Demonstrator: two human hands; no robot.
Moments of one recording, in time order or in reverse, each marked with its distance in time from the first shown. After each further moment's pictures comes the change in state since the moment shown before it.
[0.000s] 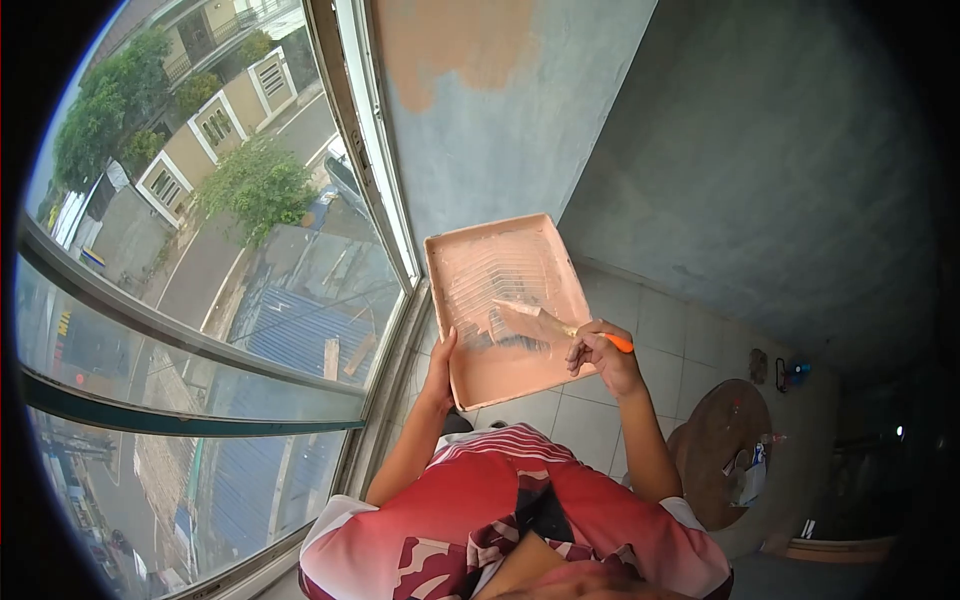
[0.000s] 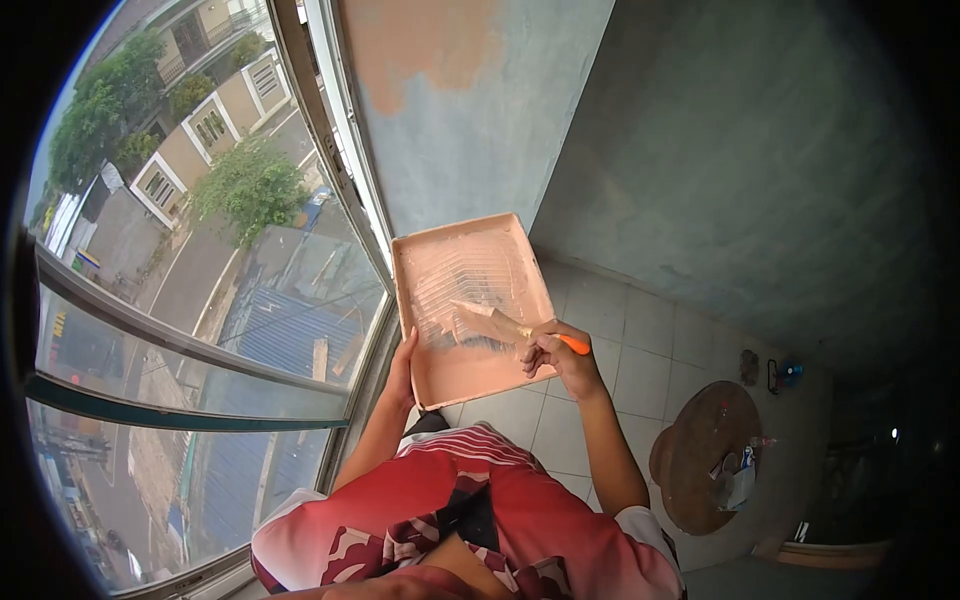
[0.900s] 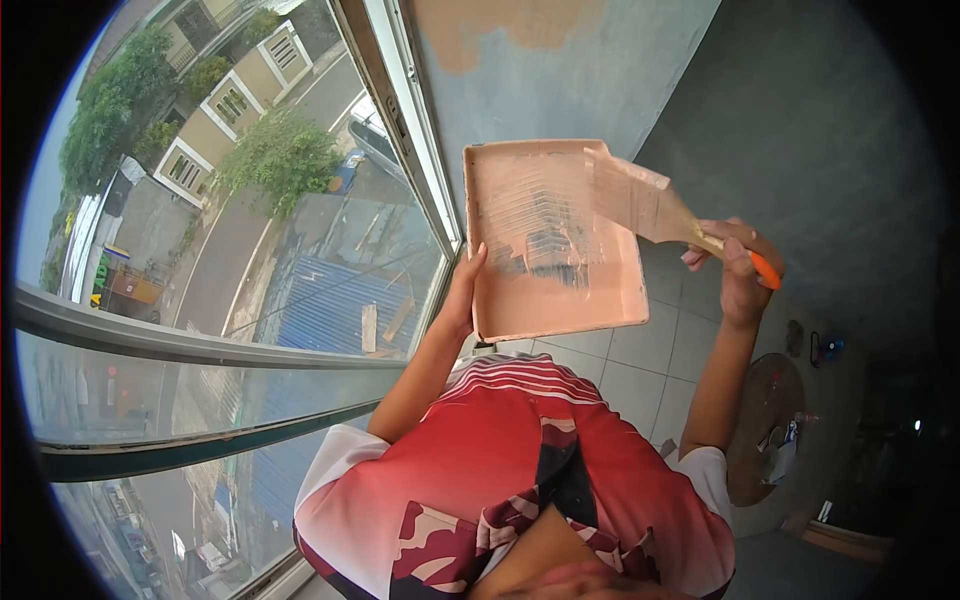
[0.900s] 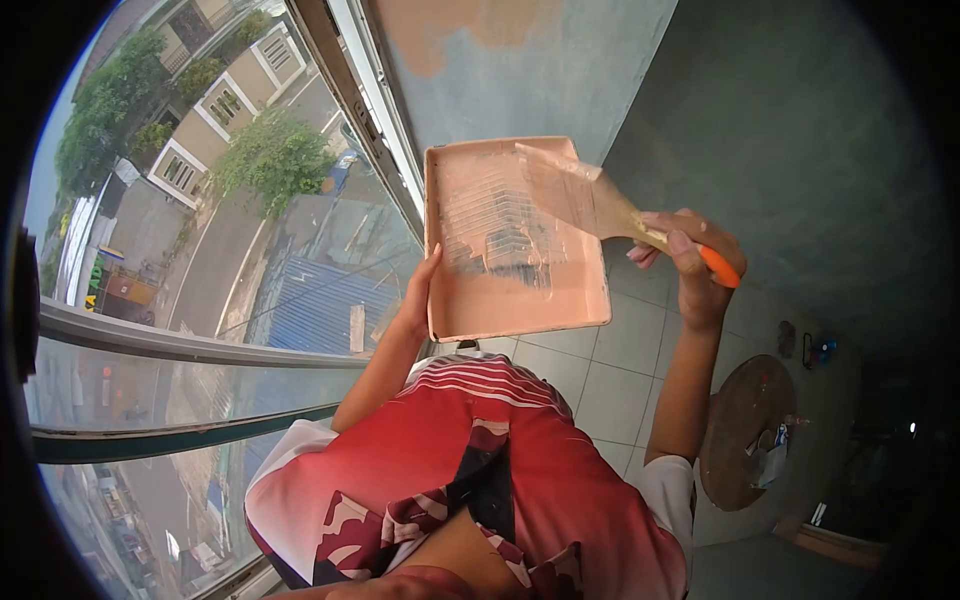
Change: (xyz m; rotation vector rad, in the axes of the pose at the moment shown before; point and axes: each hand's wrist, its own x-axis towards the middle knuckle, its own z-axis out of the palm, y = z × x) left_hand 0.046 0.088 0.004 0.152 -0.112 -0.035; right_hand 0.046 -0.104 0.014 -0.490 0.133 -0.782
